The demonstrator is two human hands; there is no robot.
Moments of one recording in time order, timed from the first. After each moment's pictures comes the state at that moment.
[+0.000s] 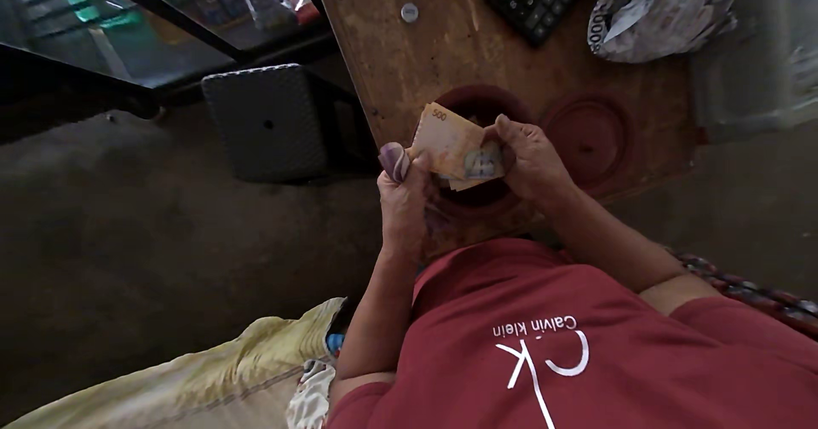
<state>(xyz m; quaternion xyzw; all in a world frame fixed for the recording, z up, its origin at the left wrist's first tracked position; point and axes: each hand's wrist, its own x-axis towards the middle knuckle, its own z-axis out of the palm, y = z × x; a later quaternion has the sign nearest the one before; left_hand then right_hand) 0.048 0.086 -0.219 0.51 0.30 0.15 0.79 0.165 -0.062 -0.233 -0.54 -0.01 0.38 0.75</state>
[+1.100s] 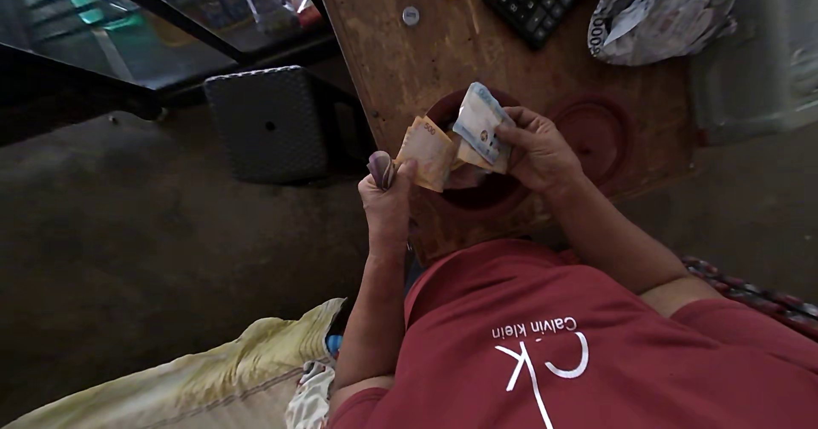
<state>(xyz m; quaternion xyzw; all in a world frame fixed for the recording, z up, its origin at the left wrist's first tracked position) 0.040 0.103 -0.224 0.60 0.36 0.18 0.69 0.181 -0.068 -0.235 -0.47 0.06 0.37 0.80</state>
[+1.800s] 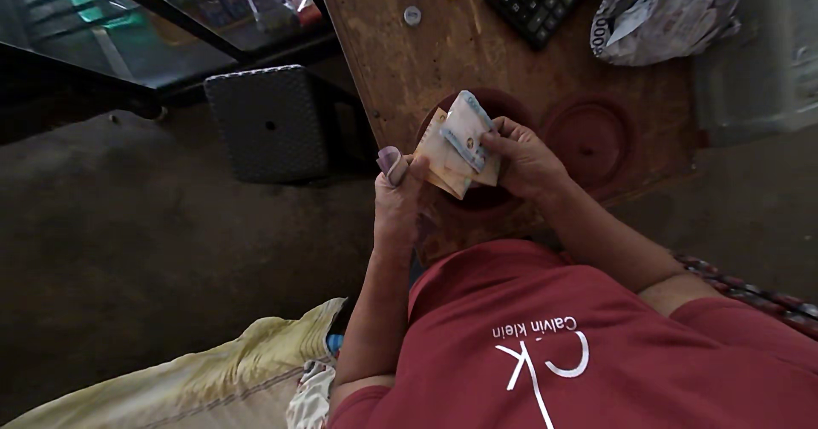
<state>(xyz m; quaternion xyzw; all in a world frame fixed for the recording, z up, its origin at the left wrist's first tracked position) 0.044 0.101 -0.217 0.50 0.28 0.11 0.81 0.170 -0.056 -0.239 -0.46 0.05 0.43 0.77</state>
